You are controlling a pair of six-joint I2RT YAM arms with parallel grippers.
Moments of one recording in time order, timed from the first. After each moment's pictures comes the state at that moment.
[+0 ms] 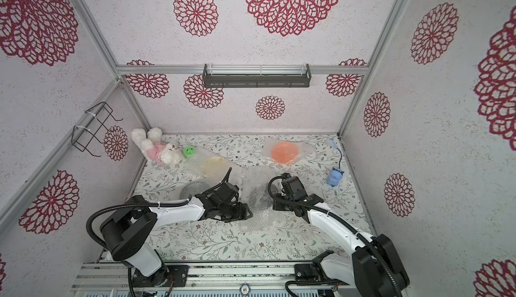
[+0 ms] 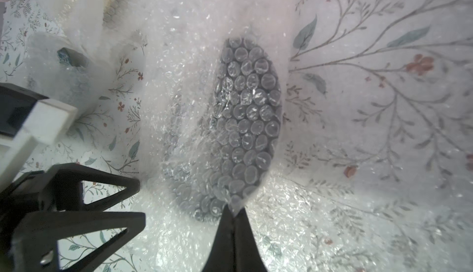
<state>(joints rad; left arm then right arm) -0.81 1.65 0.83 -0.17 0.31 -0.85 0.53 1.18 0.64 -0.37 -0.14 0.53</state>
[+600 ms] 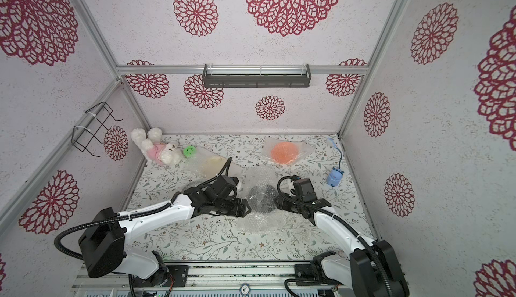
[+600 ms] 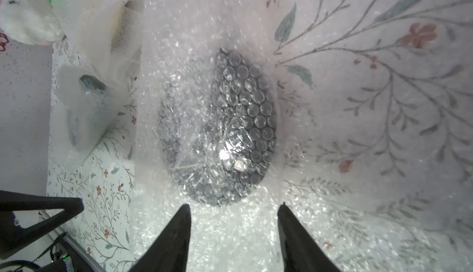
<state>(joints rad) -0.88 1.51 0.99 -0.48 0.18 -0.66 0.37 1.15 0.56 -0.30 -0.31 0.55</state>
